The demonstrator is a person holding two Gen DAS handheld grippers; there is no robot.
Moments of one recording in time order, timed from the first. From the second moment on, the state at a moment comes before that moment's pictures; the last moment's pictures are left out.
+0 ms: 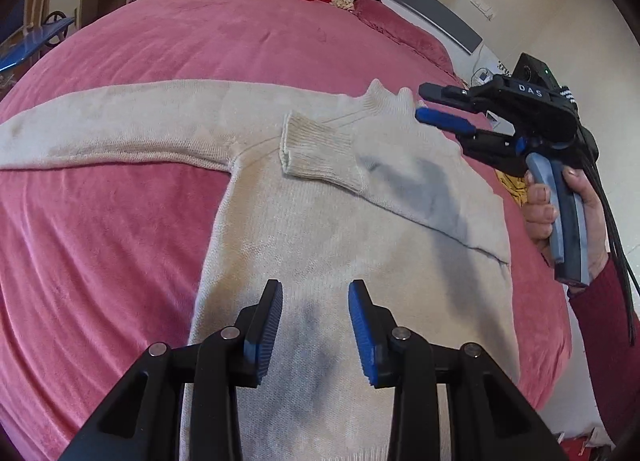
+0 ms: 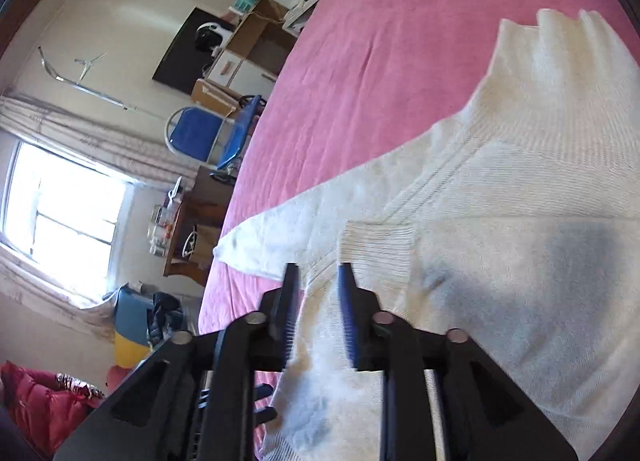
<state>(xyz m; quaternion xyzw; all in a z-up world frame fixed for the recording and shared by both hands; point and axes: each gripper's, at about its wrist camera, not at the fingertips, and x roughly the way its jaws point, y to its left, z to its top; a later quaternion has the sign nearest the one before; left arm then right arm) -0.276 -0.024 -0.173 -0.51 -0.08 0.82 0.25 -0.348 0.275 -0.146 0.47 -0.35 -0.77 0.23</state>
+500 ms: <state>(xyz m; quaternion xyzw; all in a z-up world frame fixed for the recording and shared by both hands) -0.431 0.010 -0.190 -0.55 -0.13 0.78 0.27 -0.250 0.368 -0.174 0.51 -0.34 -0.78 0.11</state>
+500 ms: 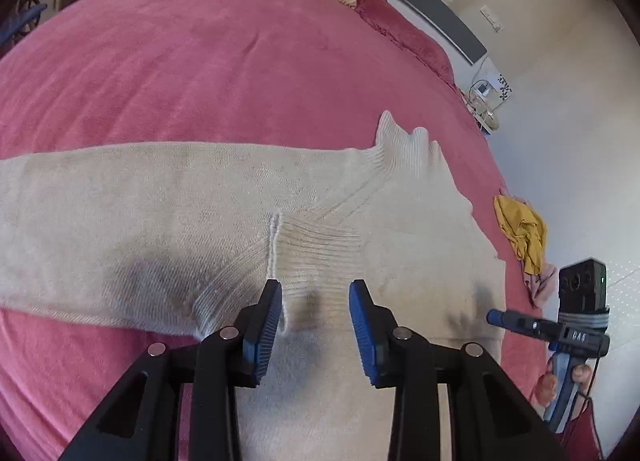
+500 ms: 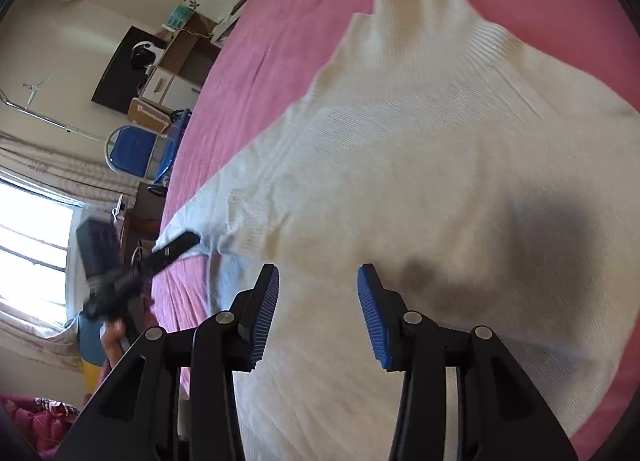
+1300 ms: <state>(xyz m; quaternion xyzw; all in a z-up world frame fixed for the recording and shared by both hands) -0.436 0.032 -0.184 -0.53 -0.09 0.81 0.22 -0.157 0.462 -0.171 0.48 -0.27 -0.82 -0.15</state>
